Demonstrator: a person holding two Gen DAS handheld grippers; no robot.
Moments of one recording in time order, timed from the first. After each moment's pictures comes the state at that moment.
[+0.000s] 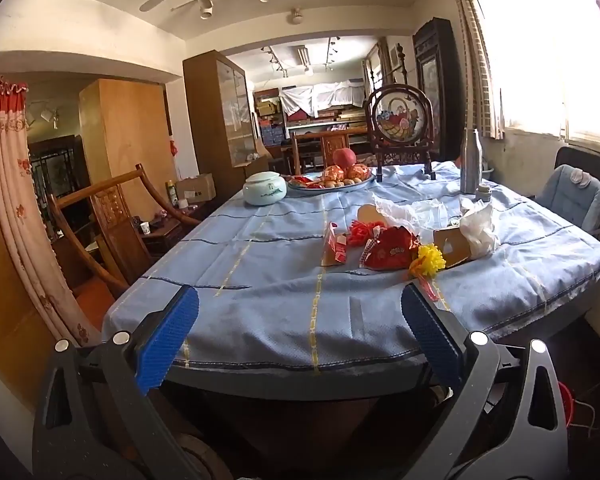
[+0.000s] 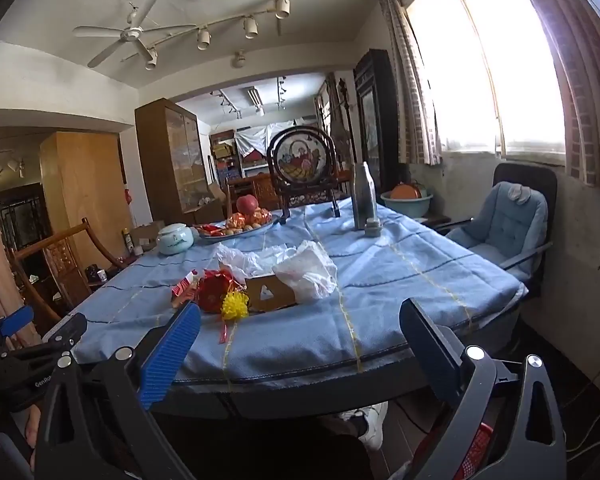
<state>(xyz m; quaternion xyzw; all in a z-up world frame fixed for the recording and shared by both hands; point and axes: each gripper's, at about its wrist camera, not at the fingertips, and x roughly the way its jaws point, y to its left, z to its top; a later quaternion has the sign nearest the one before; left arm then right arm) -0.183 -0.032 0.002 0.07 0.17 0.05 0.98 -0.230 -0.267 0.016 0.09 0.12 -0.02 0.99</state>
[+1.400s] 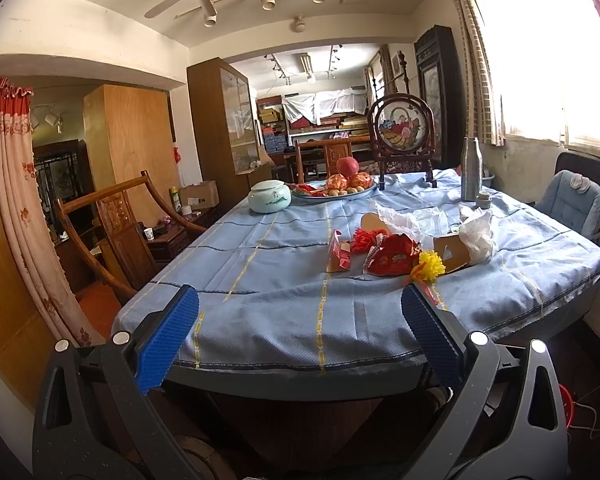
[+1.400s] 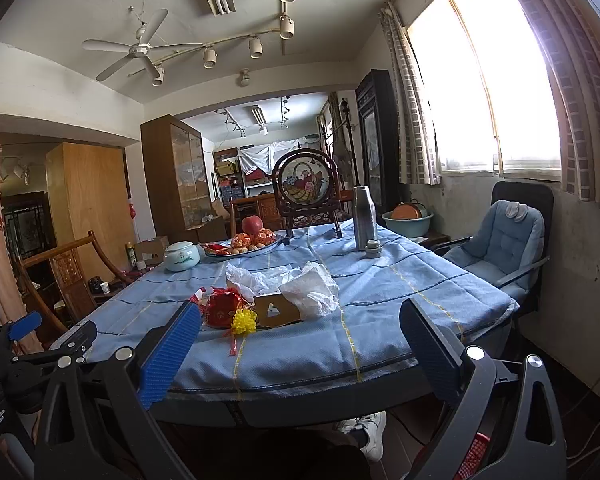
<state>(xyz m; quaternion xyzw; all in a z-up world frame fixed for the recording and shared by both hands) -0.200 -0.031 0.009 0.07 0.16 0.06 0.98 -0.260 -0.264 0.033 0.10 0.09 -0.02 0.99</state>
